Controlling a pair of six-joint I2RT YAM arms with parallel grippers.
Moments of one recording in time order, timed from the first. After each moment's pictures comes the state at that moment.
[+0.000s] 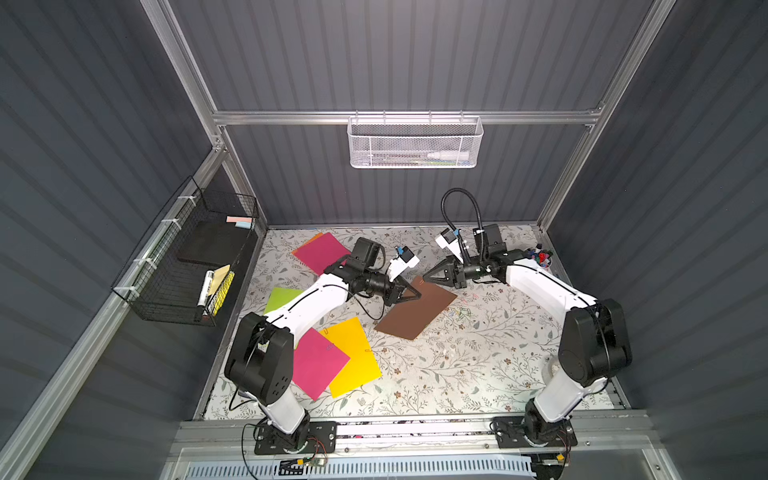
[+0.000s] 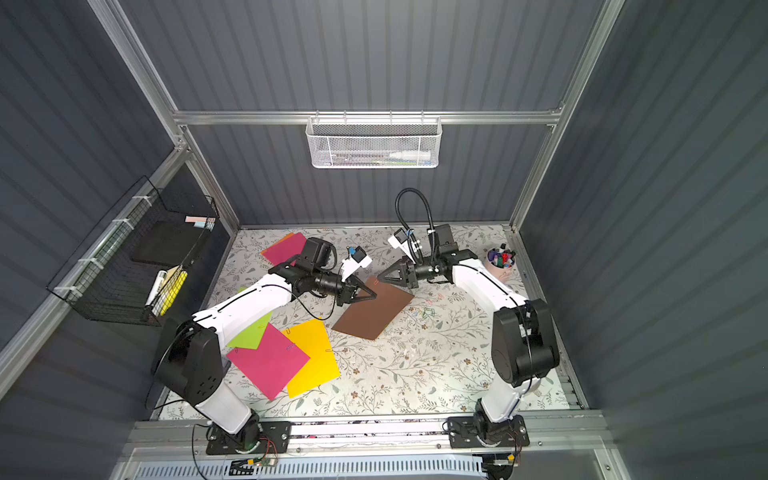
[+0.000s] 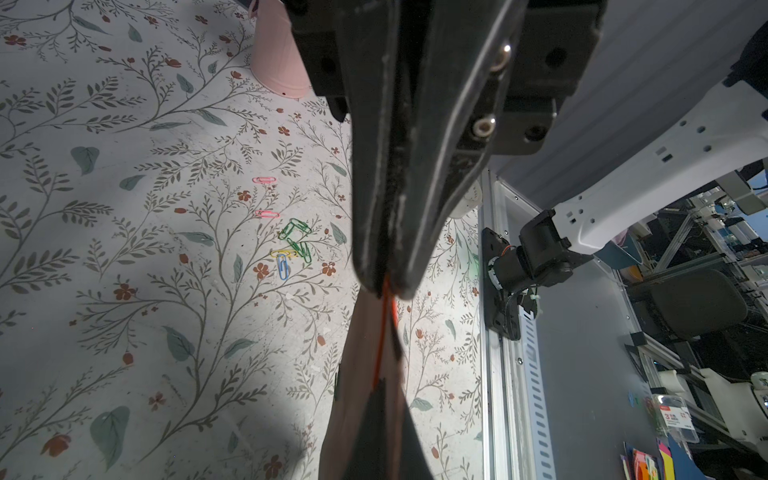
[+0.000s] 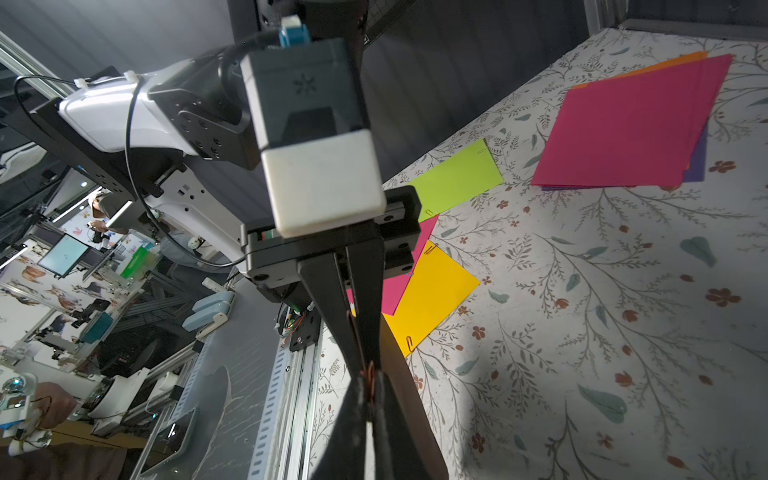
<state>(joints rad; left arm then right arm) -0.48 1.66 1.28 -0.43 0.94 0.14 0.30 1.71 1.31 -0.44 -1.31 -0.21</state>
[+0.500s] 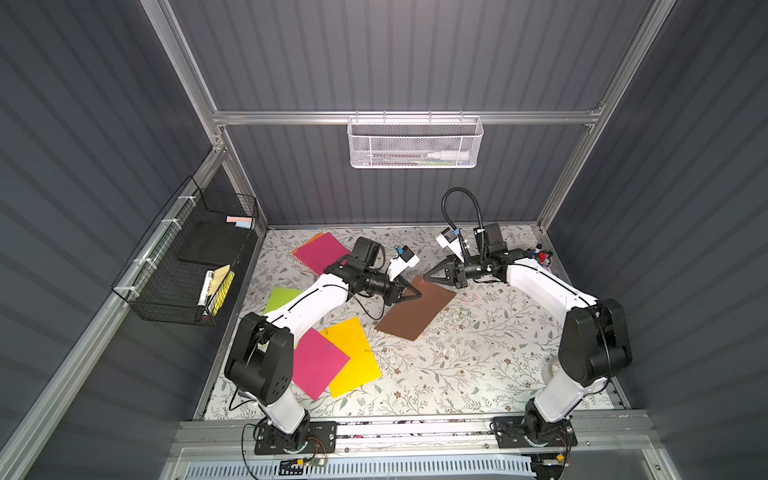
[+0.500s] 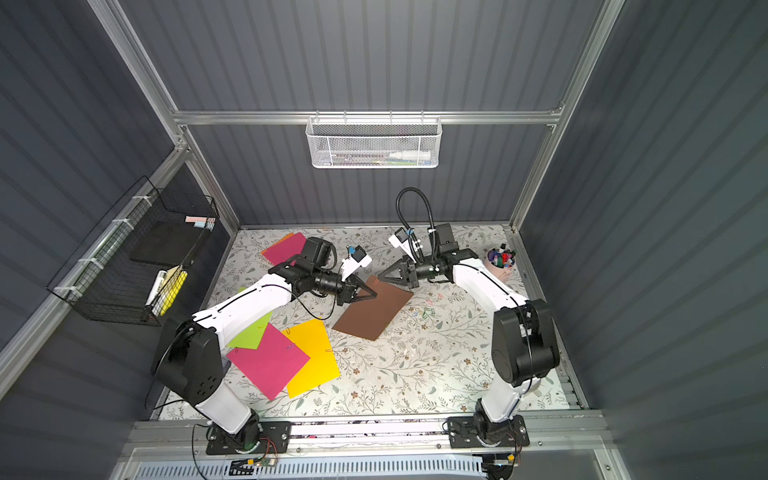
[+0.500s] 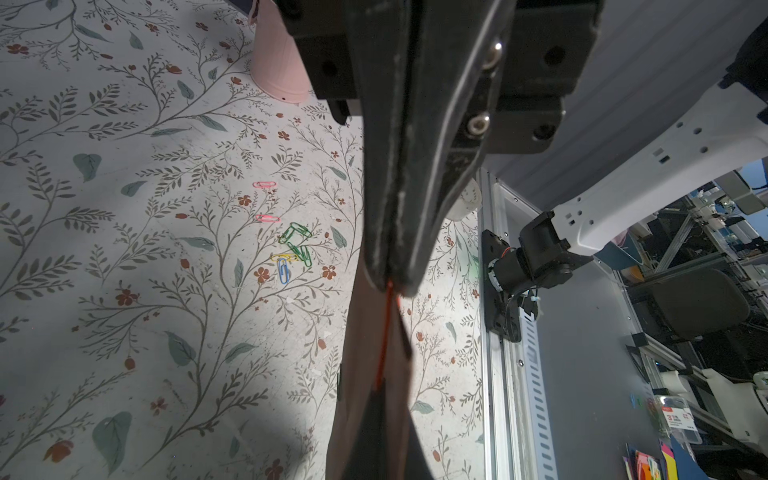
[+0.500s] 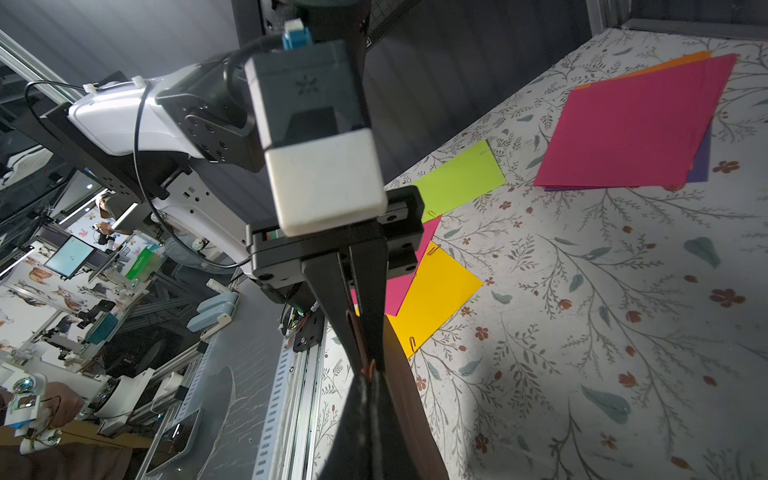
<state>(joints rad) -0.48 1.66 1.28 -0.42 0.95 0.14 0.29 1.71 1.32 -0.45 -1.31 -0.21</state>
